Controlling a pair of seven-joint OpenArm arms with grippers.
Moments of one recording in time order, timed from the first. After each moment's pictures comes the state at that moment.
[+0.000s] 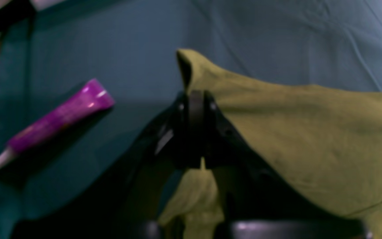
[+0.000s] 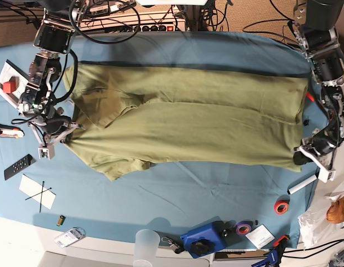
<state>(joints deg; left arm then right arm) -18.5 -20.6 -22.4 65.3 -34.5 -30.4 52.6 7.3 19.3 20.2 83.7 14.6 20.0 -51.9</state>
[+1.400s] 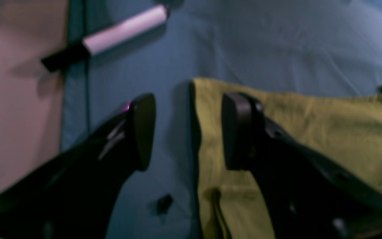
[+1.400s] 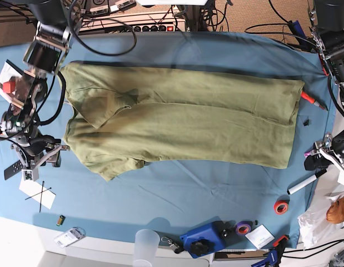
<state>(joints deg) -18.5 -29.0 -22.5 65.3 -45.0 -34.0 57.4 18.3 20.6 23.8 79.2 12.2 27.0 -53.1</state>
